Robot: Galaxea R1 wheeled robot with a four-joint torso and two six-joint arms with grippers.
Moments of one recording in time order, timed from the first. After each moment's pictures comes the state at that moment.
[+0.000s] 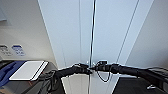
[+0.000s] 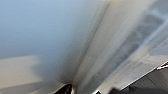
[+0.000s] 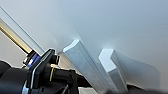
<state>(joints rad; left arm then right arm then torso) 0.35 3.02 -2.29 -0.06 0.33 0.04 -0.32 2.75 -1.79 -0.40 -0.22 0.58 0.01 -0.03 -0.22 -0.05</state>
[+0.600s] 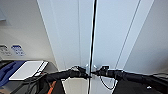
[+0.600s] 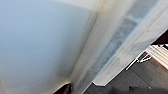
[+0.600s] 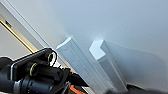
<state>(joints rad) 0.39 2.82 -1.92 -0.01 0.31 0.03 -0.41 2.68 -1.69 -0.42 -0.09 0.56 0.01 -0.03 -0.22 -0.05</state>
